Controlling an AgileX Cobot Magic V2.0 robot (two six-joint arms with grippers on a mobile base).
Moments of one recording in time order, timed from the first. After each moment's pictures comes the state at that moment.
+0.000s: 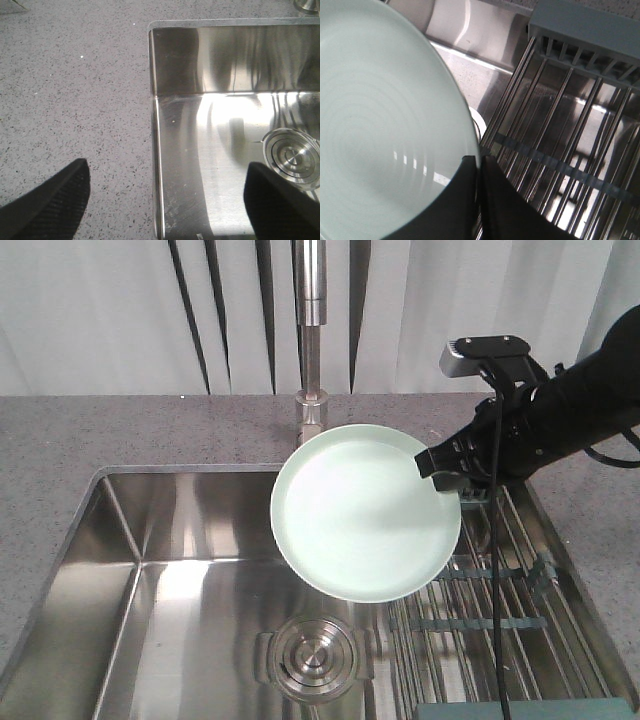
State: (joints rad) left arm -0.22 0.50 -0.62 0.17 0.87 -0.26; right arm 0.21 1.56 -1.29 0.40 0.90 -0.35
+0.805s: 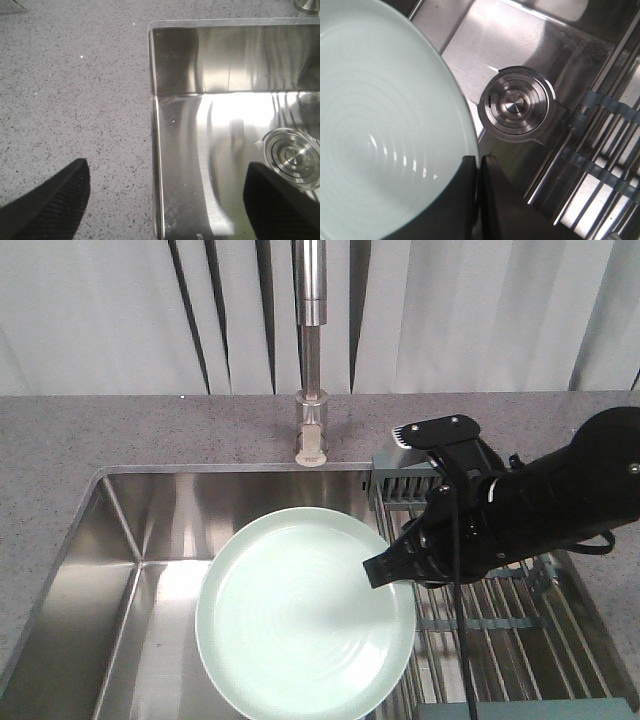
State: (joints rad) left arm -0.22 0.50 -0.62 0.17 0.87 -0.26; right arm 0.45 1.41 -1.04 0.43 0.79 -0.28
